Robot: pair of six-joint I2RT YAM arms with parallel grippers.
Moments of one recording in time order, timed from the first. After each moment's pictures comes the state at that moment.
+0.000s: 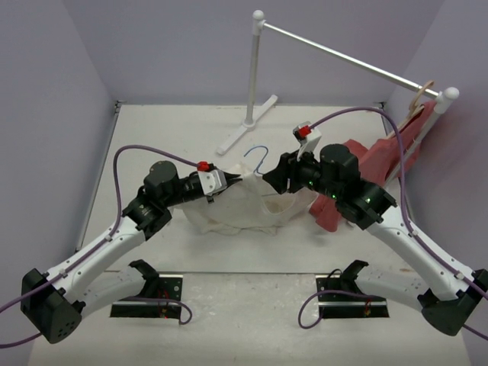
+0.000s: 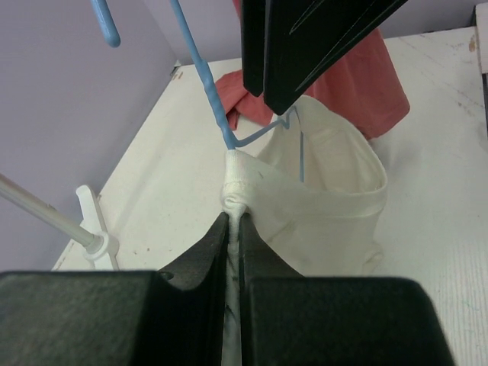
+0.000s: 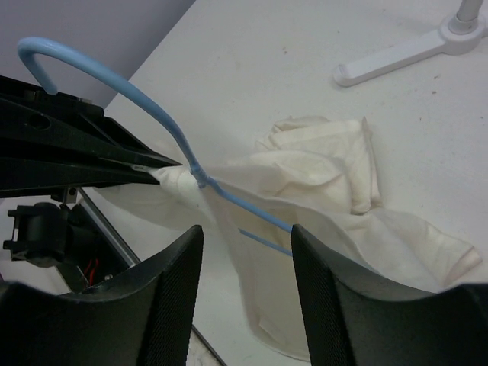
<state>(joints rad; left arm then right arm) -0.64 0.96 0.75 0.15 0.57 0.37 0.72 1.02 1.11 -0.42 -0.12 0.33</state>
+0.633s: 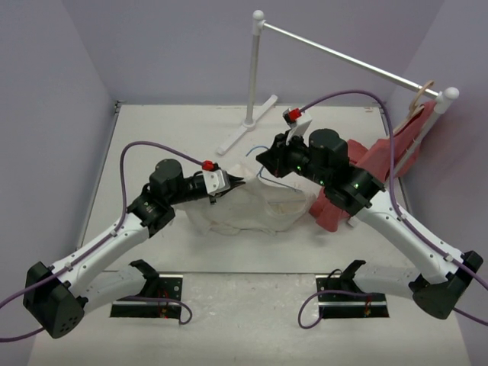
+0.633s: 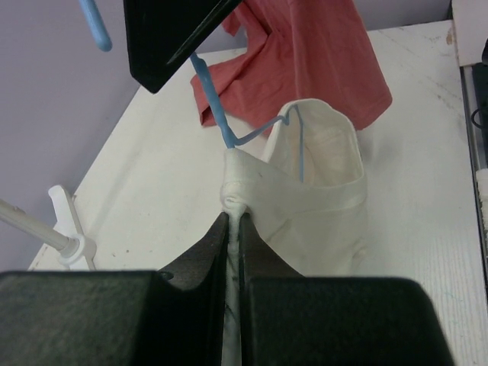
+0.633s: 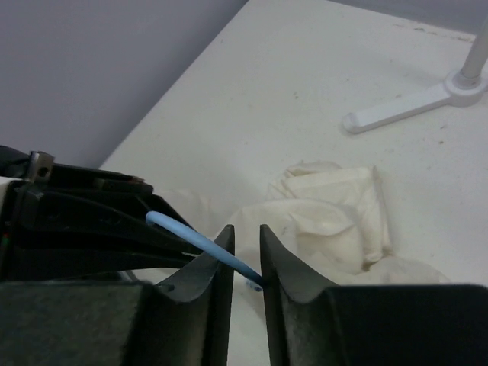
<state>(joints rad) -0.64 1.00 0.75 0.16 0.61 0.37 0.75 1.15 1.26 -0.36 -0.09 0.35</state>
